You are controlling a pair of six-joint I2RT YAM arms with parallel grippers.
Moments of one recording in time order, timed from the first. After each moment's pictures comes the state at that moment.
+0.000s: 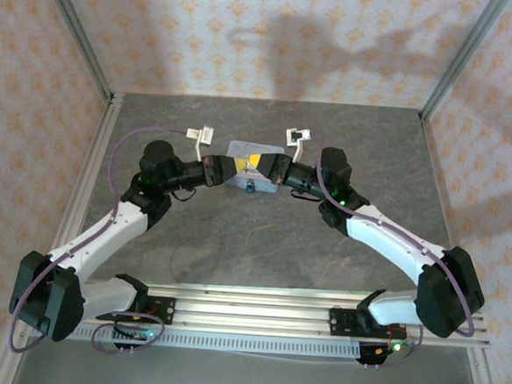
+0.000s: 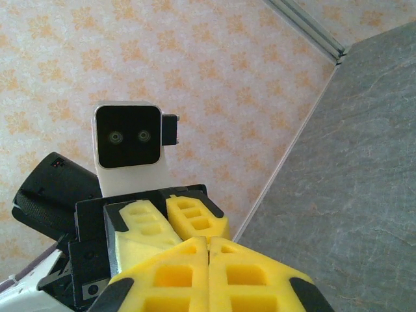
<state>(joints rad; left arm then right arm) -0.34 1.16 0.76 0.36 0.78 -0.89 0.62 1.33 0.89 0.42 -0.57 0.92</state>
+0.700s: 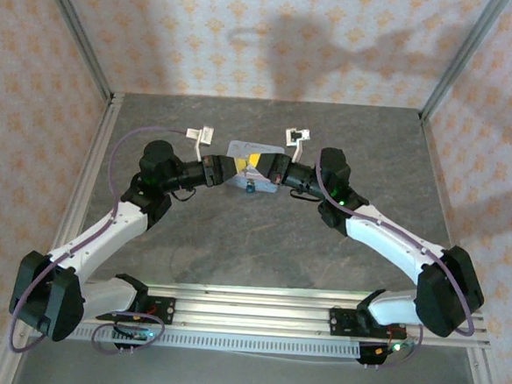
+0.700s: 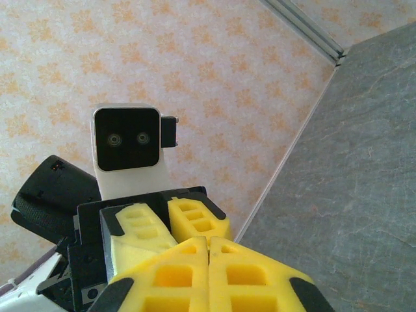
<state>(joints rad) -0.34 1.16 0.76 0.36 0.79 -0.89 0.63 1.34 0.89 0.43 -0.55 0.93</state>
